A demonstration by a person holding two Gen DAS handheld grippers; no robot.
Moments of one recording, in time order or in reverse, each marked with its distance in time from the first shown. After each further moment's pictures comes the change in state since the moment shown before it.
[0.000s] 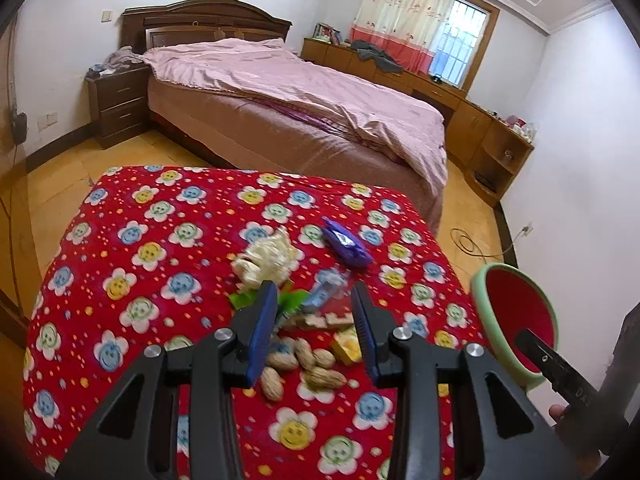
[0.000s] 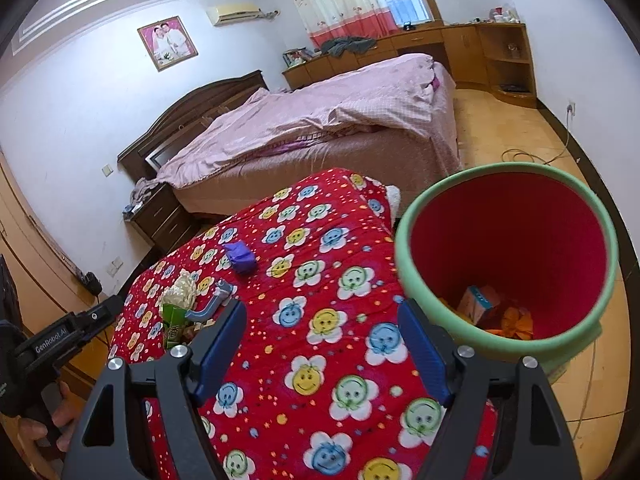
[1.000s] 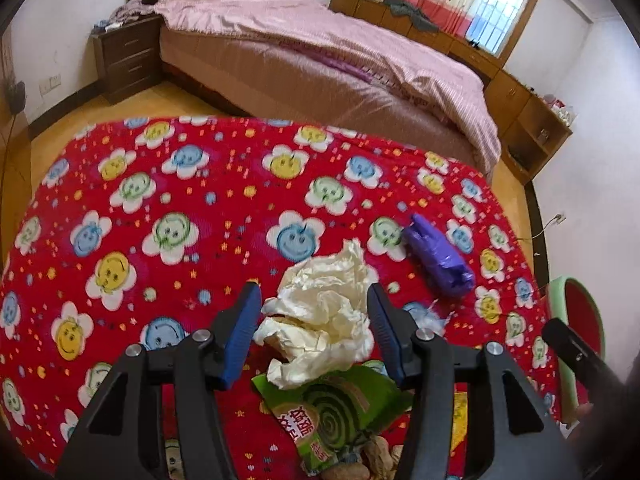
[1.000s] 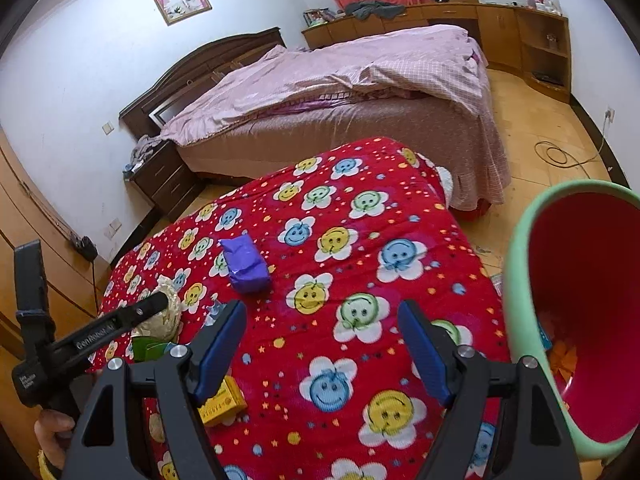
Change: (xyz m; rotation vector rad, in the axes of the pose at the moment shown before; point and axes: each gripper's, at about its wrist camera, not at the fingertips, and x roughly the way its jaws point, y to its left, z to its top) left arm 0.132 0.045 0.023 -0.060 0.195 0.076; right arm 0.127 0.043 0.037 -0.079 0.152 0.021
